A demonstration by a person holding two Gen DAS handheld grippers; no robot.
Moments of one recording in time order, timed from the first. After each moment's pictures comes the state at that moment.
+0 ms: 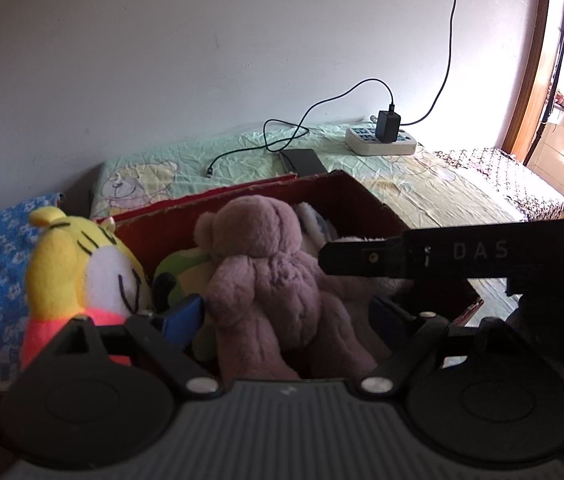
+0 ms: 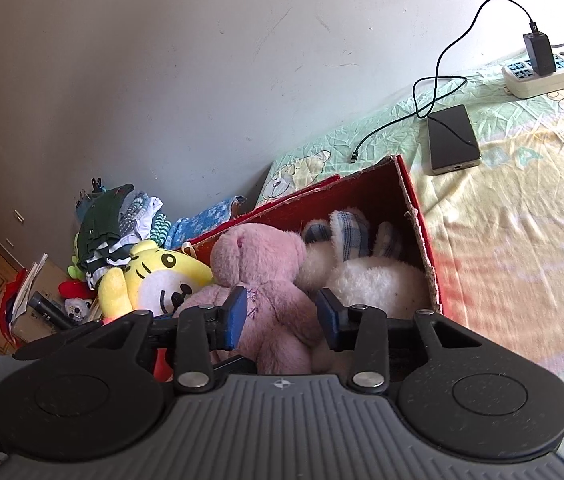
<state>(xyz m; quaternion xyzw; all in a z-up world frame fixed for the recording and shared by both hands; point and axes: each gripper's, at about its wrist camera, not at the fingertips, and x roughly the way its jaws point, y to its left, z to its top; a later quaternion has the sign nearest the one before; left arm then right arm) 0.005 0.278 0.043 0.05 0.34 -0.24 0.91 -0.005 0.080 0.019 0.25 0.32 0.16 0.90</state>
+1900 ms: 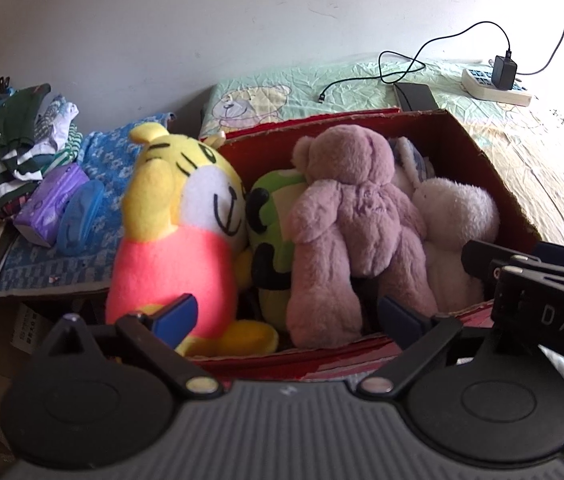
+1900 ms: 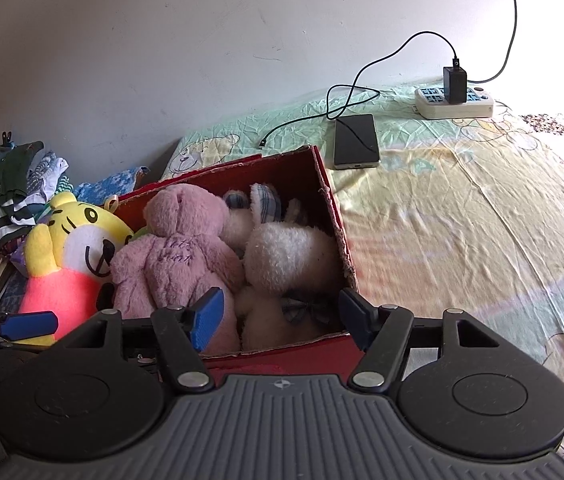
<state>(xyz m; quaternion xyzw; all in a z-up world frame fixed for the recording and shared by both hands) -0.009 0.263 0.054 0.08 0.44 -0.04 0.89 -0.040 0.105 0.039 0.13 0.36 0.00 0.92</state>
